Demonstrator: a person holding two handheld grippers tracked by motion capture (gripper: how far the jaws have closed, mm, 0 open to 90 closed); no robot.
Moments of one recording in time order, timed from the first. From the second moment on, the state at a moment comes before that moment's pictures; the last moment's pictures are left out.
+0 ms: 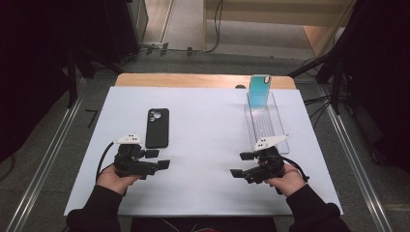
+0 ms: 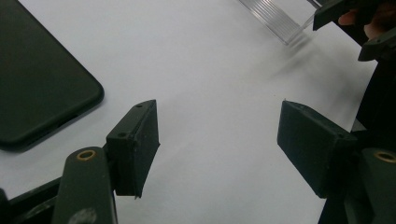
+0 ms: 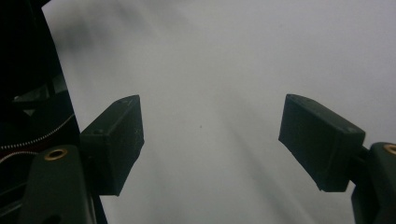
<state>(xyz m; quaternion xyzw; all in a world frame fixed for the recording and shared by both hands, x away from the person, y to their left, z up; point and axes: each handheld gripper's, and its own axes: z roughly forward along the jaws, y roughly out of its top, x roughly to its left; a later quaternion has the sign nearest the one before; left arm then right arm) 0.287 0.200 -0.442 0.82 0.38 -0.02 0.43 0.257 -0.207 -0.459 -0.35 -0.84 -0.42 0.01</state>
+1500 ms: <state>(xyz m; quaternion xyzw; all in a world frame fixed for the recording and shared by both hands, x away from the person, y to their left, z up) 0.384 0.160 -0.467 0.83 0.41 0.01 0.38 0.254 -0.215 -0.466 -0.35 -0.85 -0.39 0.00</state>
